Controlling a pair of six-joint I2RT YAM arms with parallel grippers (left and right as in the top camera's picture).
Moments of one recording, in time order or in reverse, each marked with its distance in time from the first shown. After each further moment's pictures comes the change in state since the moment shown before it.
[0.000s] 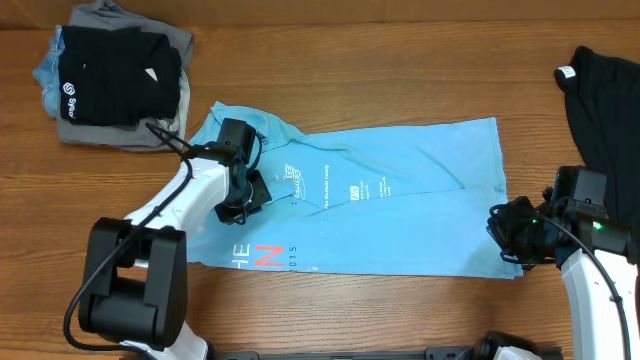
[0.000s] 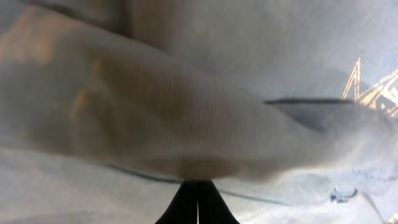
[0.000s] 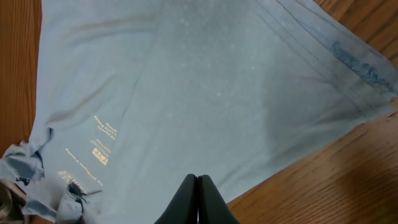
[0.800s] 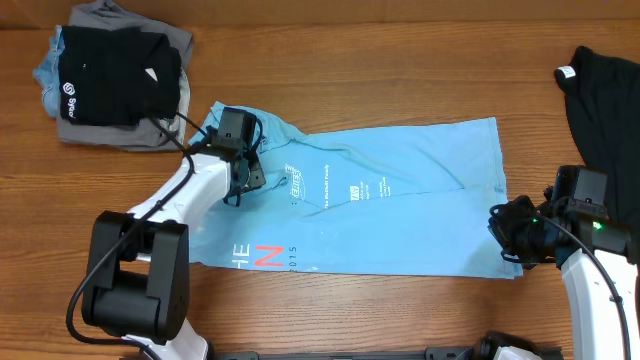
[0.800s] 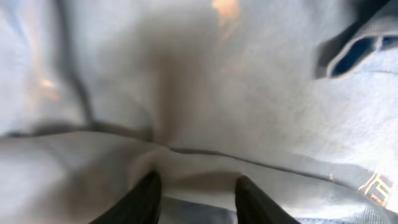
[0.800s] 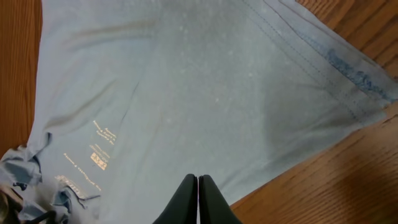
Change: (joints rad) left arm 0.002 0.025 0.042 0.155 -0.227 0.134; right arm 0.000 0.000 0.000 0.010 0.017 0.000
